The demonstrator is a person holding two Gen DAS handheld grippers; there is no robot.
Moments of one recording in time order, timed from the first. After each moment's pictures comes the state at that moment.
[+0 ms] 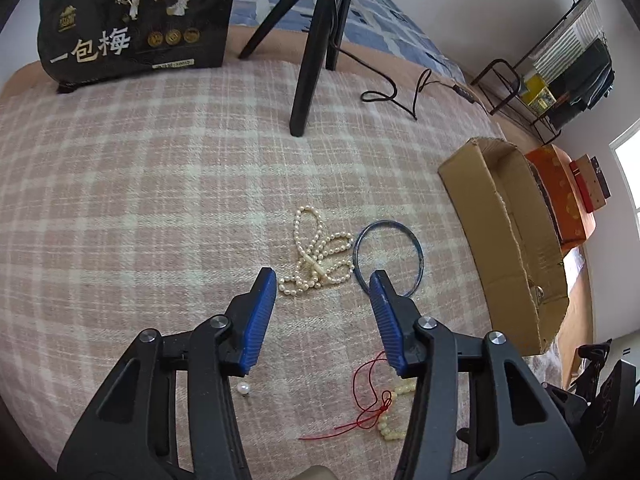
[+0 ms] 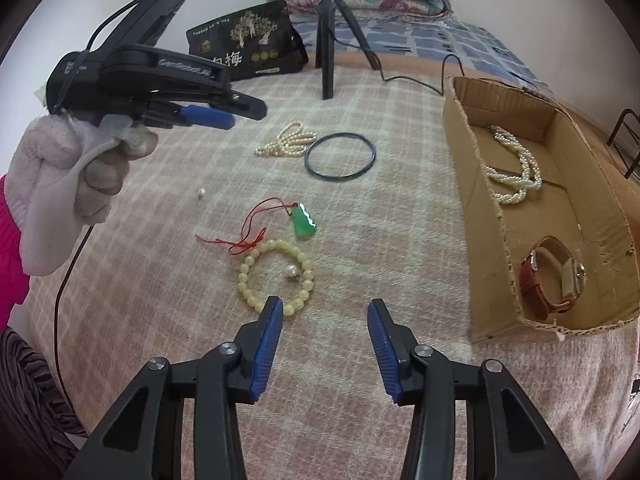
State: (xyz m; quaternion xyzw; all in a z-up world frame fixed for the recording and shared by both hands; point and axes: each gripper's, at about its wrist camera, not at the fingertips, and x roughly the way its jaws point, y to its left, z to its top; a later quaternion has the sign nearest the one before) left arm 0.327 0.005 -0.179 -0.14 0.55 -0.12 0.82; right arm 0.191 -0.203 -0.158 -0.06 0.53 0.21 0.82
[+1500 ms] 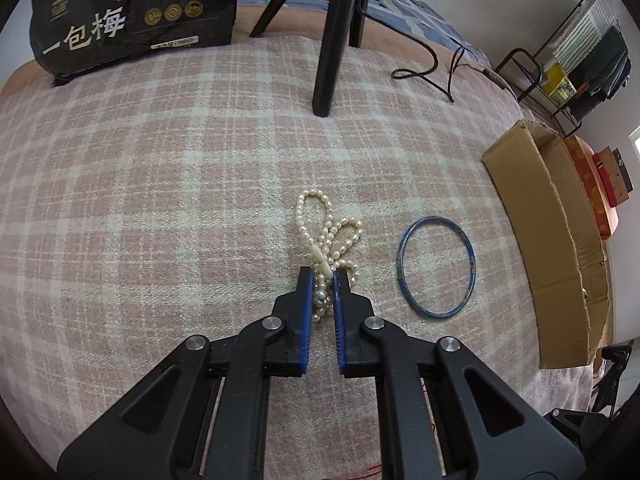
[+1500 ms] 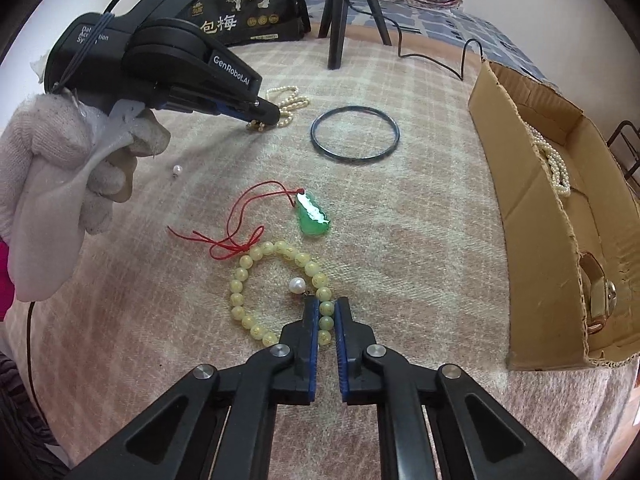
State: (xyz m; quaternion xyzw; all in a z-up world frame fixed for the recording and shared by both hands) left arm 0.345 0.003 -0.218 -0.11 0.55 -0.09 0.82; right arm 0.207 -0.170 -0.186 -0.10 0.55 0.18 0.81
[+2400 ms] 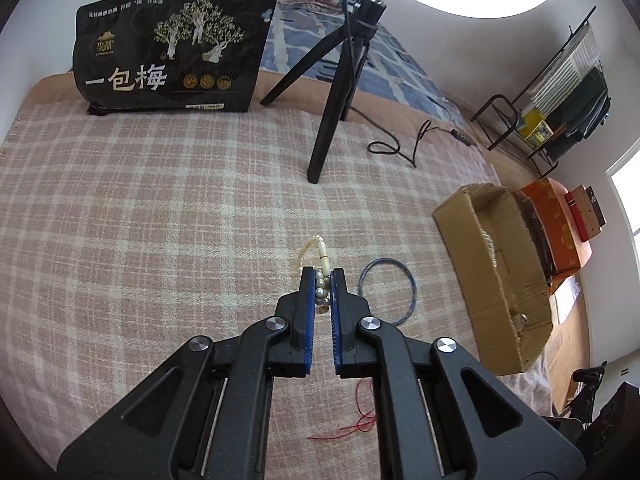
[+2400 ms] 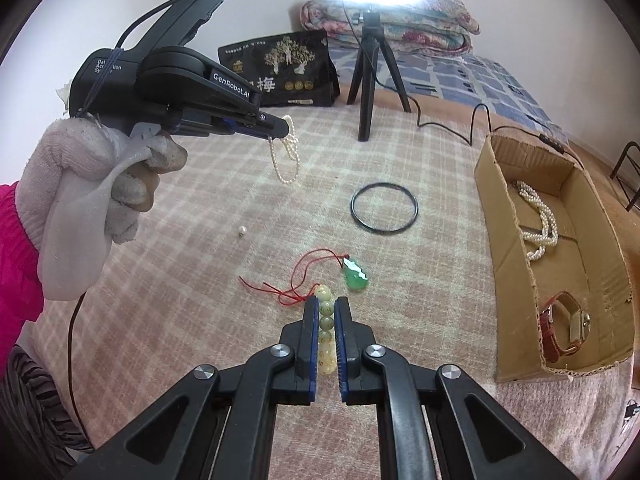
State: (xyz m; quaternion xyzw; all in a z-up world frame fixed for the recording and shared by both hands) left arm 0.318 0.036 -0.142 -0.16 0.49 -0.11 0.85; right arm 0.190 -0.159 -0.127 -0.07 0.48 0.22 0.85
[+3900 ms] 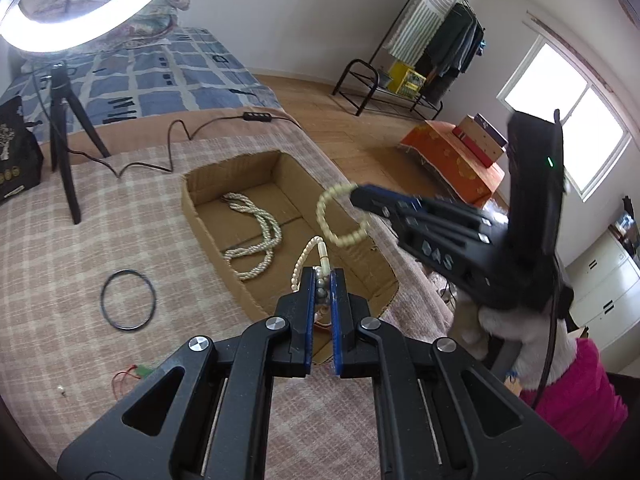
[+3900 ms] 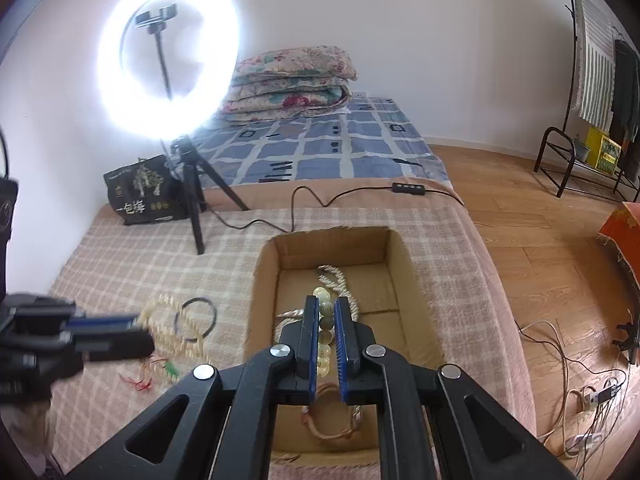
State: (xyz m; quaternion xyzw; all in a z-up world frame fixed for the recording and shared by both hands) left arm 0.254 -0.182 -0.061 -0.09 0.43 -0.32 0.84; right arm 0.281 -0.349 -0.049 -0.01 0.40 0.10 0.91
